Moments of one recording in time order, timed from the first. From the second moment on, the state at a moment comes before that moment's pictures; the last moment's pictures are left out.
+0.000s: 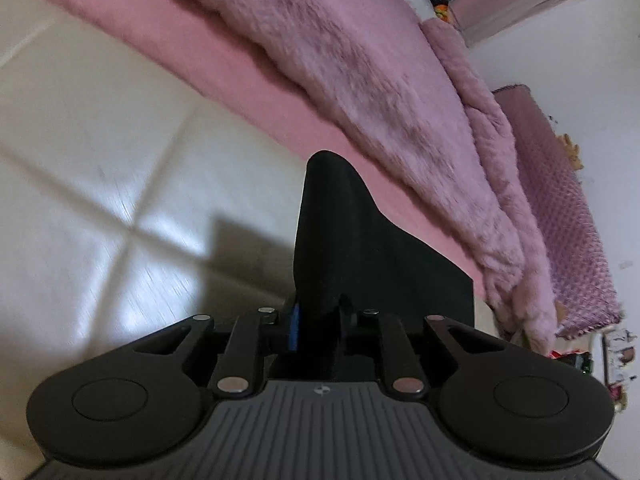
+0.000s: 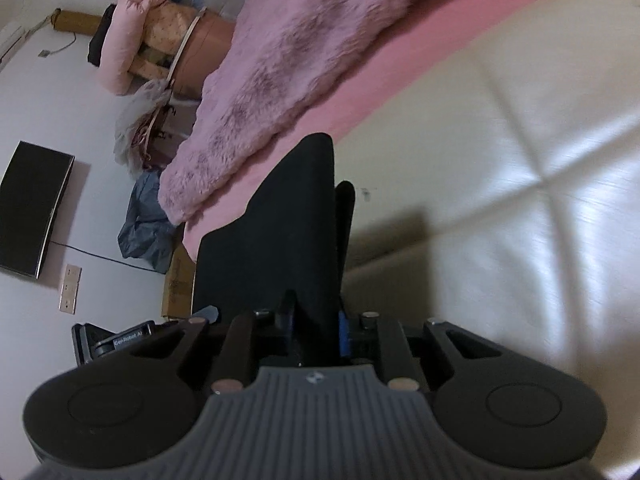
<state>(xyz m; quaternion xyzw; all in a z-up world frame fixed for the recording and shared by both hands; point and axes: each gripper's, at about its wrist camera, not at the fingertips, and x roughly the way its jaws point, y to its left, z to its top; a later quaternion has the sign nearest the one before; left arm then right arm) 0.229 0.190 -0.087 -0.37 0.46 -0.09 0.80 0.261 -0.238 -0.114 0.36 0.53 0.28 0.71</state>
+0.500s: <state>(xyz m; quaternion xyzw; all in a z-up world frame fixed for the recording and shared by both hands) 0.293 0.233 -0.142 -0.36 0.48 -0.09 0.79 0.334 -0.192 -0.161 0.35 0.56 0.24 0.71</state>
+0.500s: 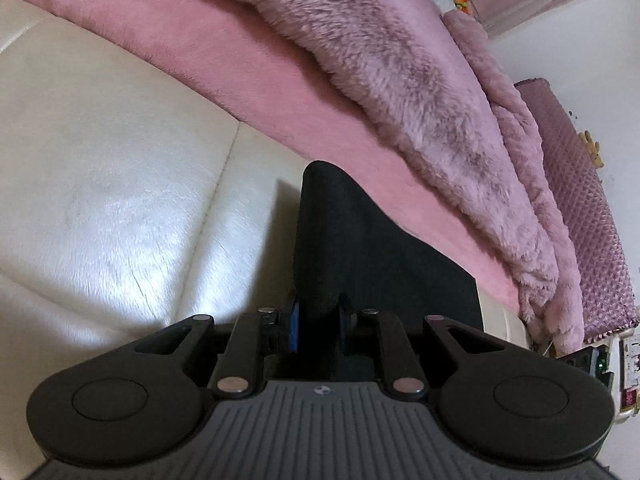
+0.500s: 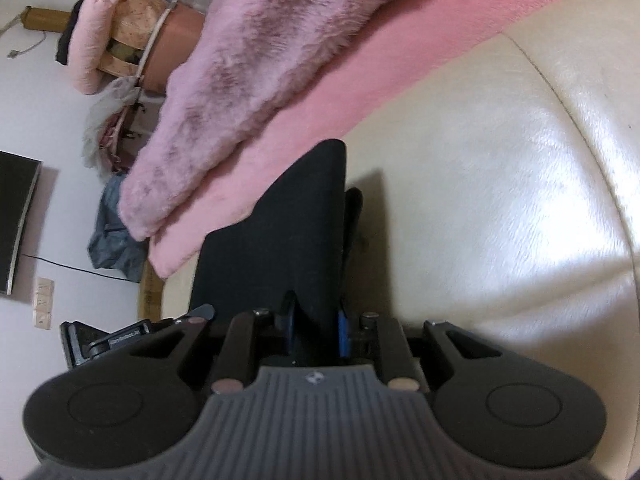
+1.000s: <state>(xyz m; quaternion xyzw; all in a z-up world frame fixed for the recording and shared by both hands) 0.302 0.232 -0.145 -0.32 0.50 -0.08 0.80 0.345 -0.192 -0.182 0.34 0.56 0.24 0.72</state>
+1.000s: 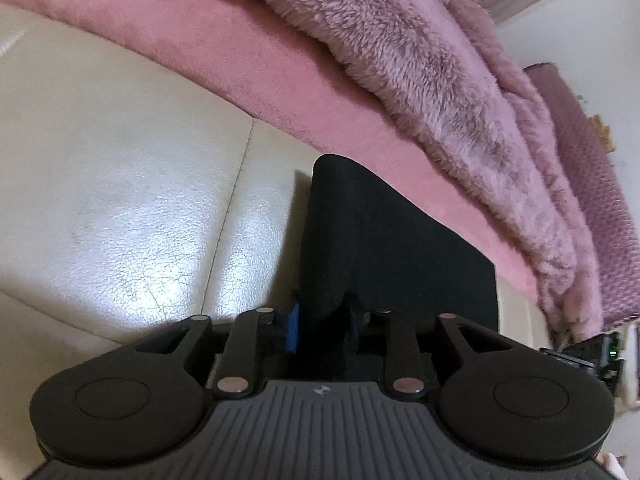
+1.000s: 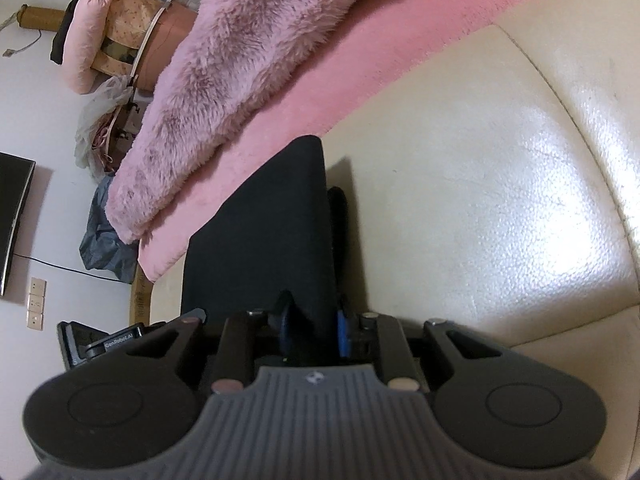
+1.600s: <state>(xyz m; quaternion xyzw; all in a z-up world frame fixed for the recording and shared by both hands) 0.233 0.158 0.001 -0.11 0.38 0.01 0.92 0.291 -0.176 -0.047 0.10 0.43 0.22 0.87</state>
